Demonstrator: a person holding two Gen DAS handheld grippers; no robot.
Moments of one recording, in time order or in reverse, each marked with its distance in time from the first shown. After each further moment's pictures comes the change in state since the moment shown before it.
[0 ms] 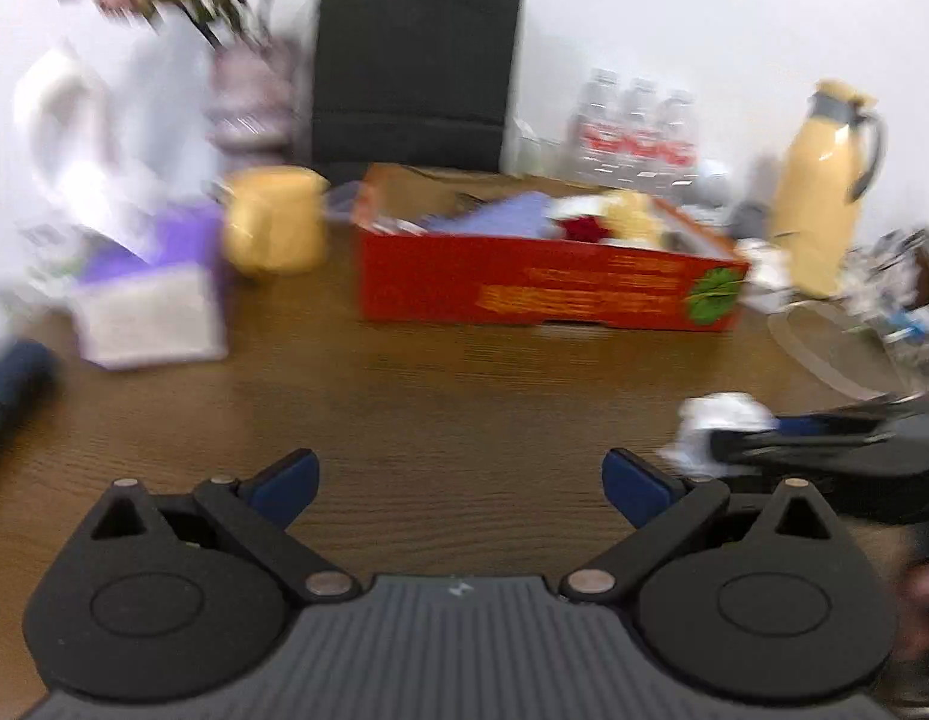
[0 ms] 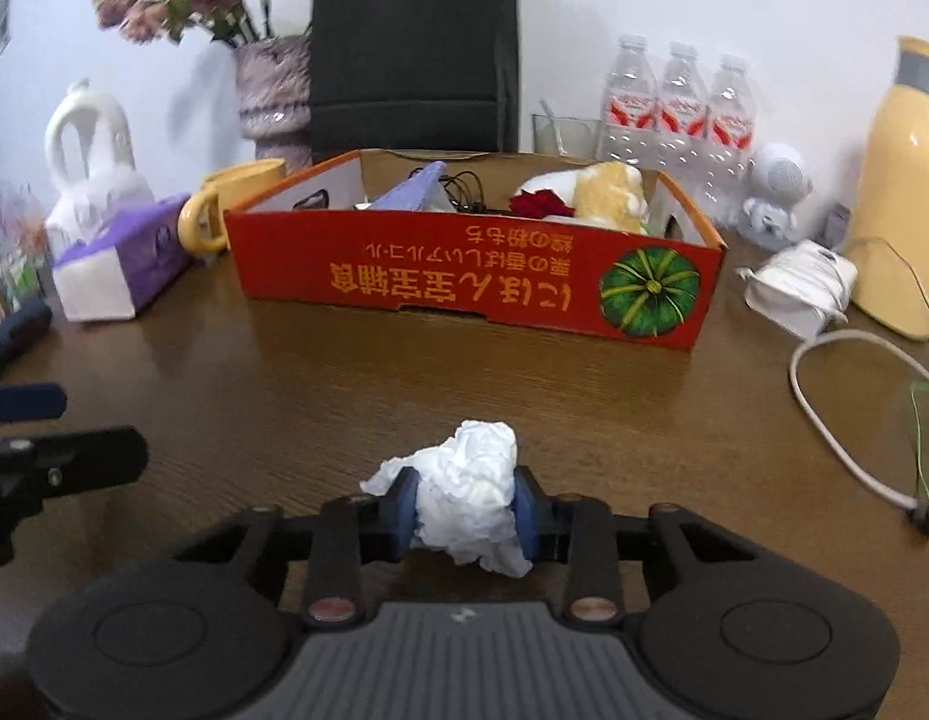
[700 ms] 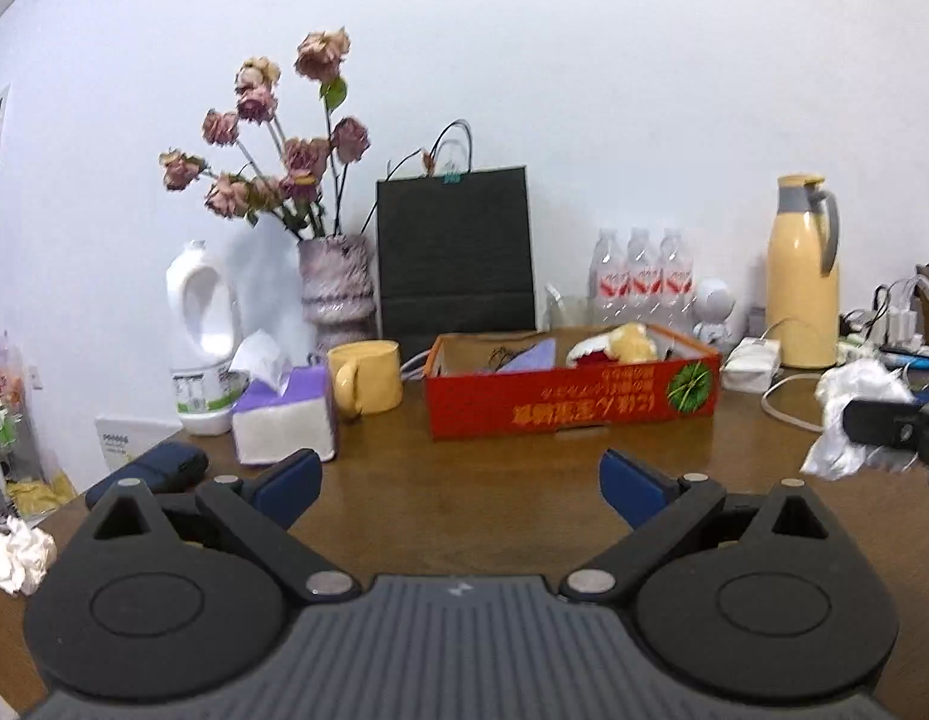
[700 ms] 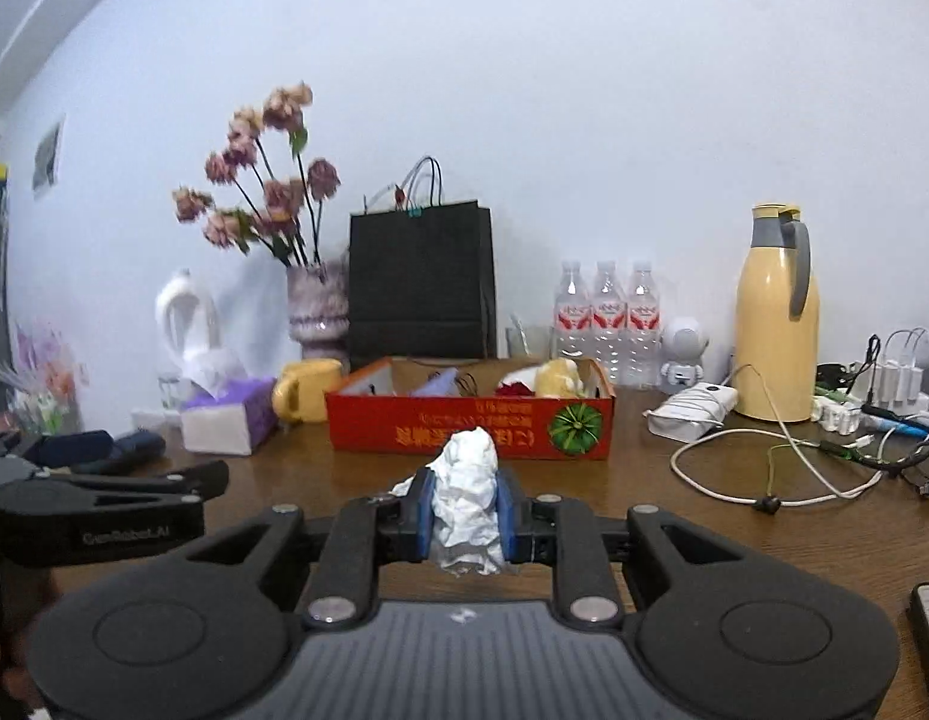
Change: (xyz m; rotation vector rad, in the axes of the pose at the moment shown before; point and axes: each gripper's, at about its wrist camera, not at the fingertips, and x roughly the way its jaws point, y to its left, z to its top) left arm -0.135 -0.043 -0.055 0.043 -0.359 0.114; right arm -0.195 0.037 -0.089 0.030 -0.447 -0.014
